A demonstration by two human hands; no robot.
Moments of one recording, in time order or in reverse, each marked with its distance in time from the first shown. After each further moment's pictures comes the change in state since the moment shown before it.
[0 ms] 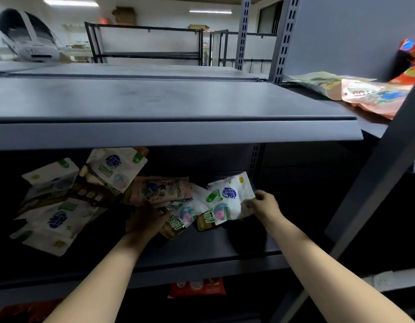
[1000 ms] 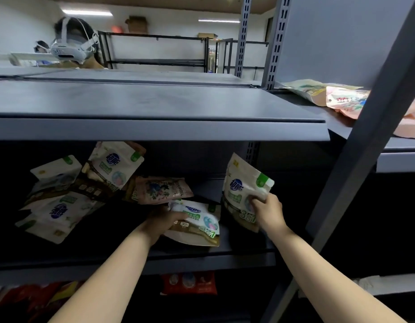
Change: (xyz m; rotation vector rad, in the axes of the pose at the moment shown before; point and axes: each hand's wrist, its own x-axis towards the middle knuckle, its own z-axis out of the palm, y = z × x) left_hand -0.041 0.041 0.021 -0.648 -0.193 -0.045; right_hand -0.030 -0.006 -0.040 -0.028 0.058 -0.220
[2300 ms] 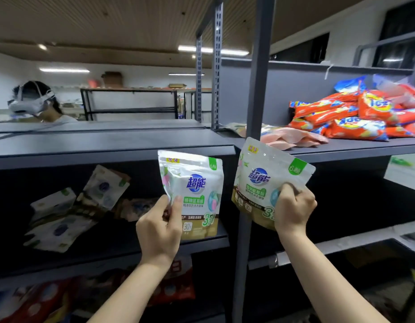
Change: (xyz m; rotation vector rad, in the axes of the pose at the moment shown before) left_hand -0.275 0.064 0.029 -0.043 0.551 1.045; right_hand -0.184 -0.102 -0.172 0.337 0.745 -0.425
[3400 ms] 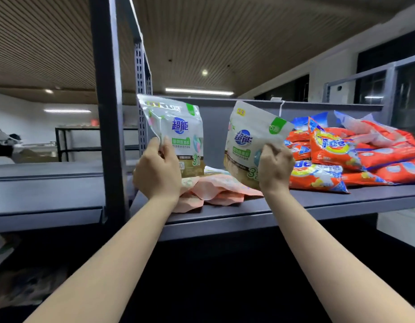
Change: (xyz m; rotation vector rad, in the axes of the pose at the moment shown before) left_hand 0.141 0.149 0.356 0.215 0.425 -0.016; right_hand 0.359 0.068 -0.006 0.085 -0.109 -0.236
